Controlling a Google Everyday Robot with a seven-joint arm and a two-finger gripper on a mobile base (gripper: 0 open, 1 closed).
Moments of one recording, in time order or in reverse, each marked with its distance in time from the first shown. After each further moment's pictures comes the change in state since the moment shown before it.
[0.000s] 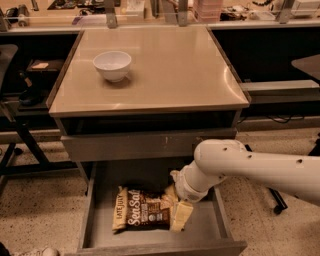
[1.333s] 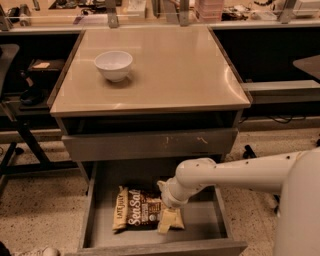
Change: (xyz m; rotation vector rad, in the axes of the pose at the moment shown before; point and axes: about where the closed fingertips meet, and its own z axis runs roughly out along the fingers) arm 0.012 -0.034 0.131 -0.011 -0.032 -0.065
